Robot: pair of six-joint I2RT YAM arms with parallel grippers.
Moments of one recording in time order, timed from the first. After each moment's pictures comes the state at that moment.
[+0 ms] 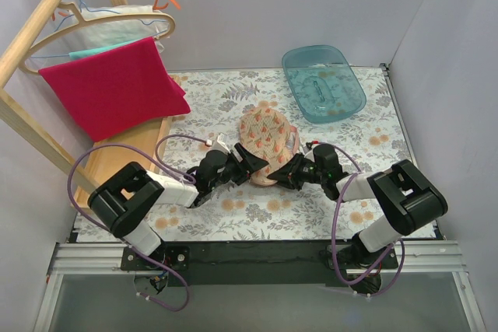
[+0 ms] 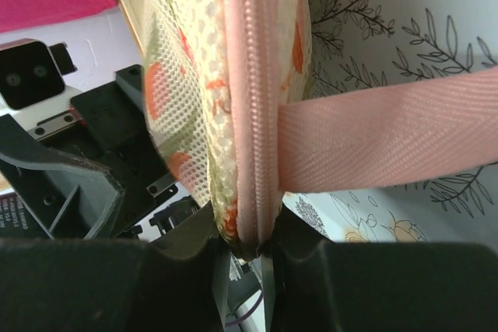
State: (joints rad) left arm -0.76 1.58 0.48 0.77 0.08 -1.25; right arm 0.51 1.54 0.38 0.61 -0.58 1.35
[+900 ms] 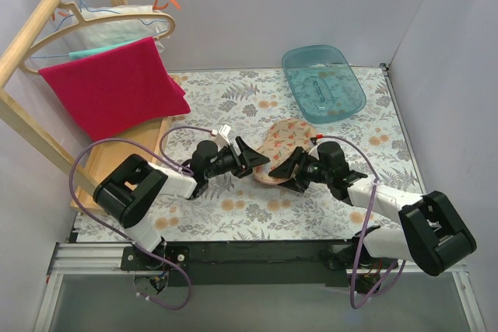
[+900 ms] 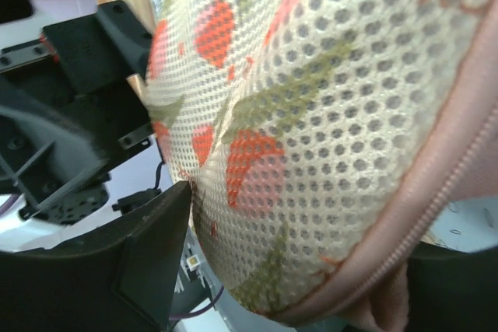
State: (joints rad) left arm -0.63 1.67 0.52 0.93 0.44 -1.22; right arm 0.53 1.26 0.42 0.26 -0.51 1.15
